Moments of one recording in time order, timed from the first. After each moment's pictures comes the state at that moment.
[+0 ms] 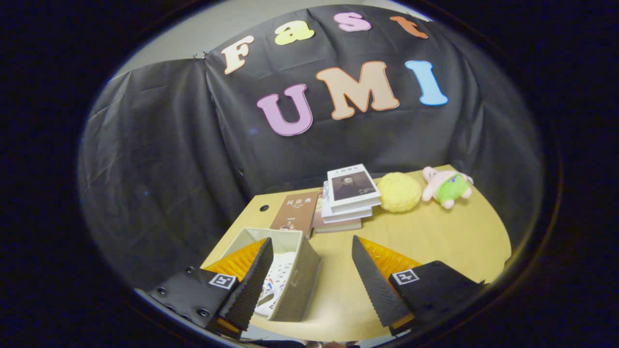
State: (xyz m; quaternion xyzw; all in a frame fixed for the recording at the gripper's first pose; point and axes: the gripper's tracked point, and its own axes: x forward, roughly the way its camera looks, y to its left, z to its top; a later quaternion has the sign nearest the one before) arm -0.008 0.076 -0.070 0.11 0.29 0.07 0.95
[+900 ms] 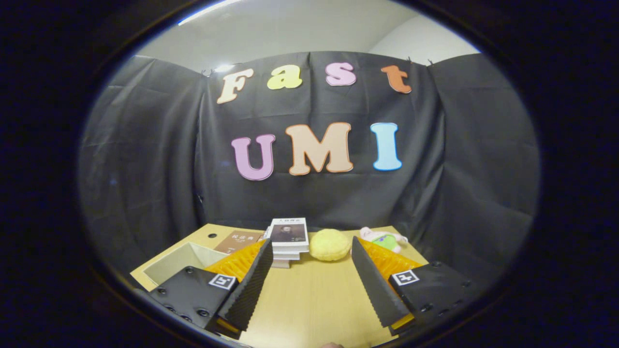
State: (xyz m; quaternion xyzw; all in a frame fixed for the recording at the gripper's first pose) arm -0.033 -0.057 -0.009 0.01 0.12 -0.02 0.99
